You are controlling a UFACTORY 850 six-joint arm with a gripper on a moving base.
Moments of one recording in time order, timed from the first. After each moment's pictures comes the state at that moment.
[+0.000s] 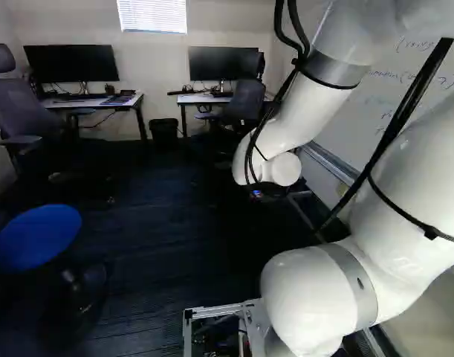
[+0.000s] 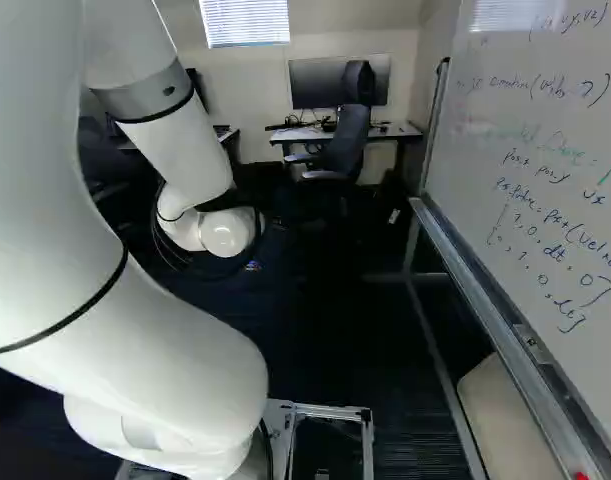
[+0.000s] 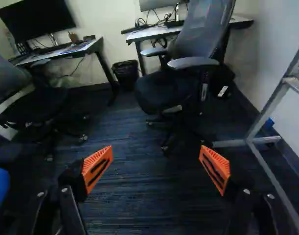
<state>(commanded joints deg) 3.3 6.3 -17.5 -5.1 41.9 12.0</state>
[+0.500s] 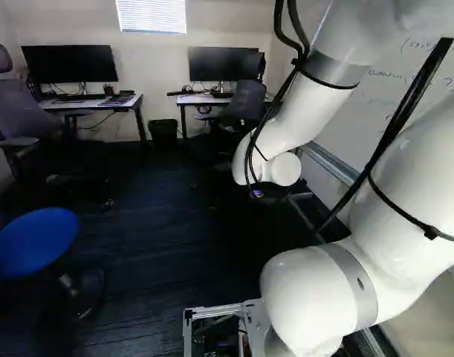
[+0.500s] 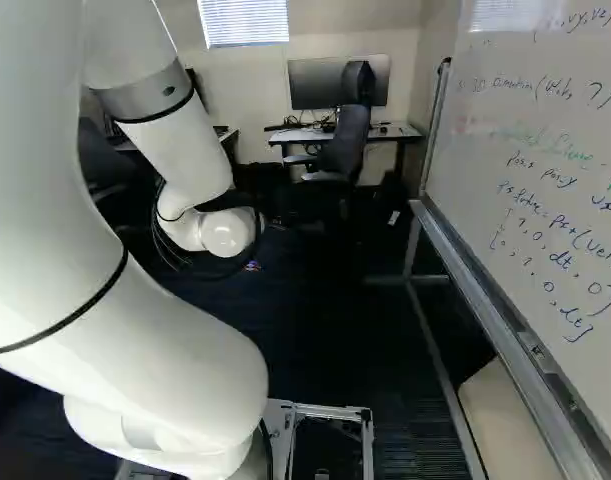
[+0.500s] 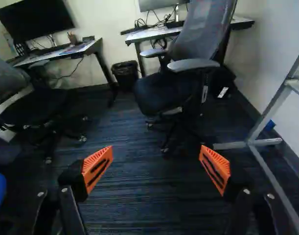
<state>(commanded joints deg) 3.3 6.3 -17.5 -5.1 41.9 12.0</state>
